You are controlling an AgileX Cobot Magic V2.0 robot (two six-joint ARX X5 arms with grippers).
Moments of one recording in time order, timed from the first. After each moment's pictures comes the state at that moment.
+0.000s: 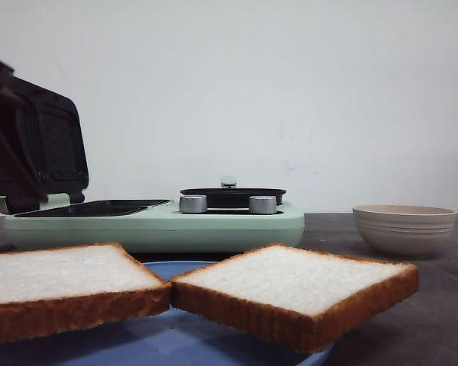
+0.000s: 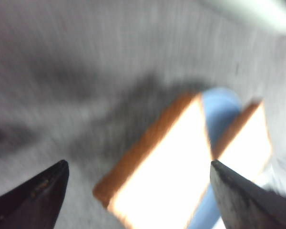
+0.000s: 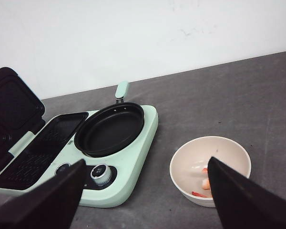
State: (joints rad) left arm -0.08 1.29 0.69 -0.69 0.70 -0.28; right arm 0.15 0.42 0.49 -0.22 -0.22 0.36
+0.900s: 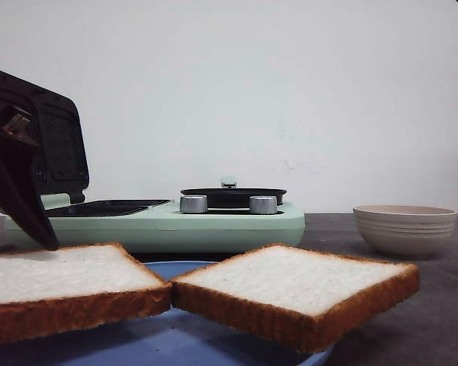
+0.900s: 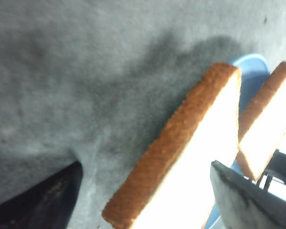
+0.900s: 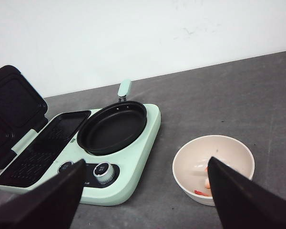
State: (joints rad) left arm -0.13 1.48 0.71 -0.68 0.76 -0.18; right arm 0.16 0.42 0.49 -0.23 -0.22 0.36
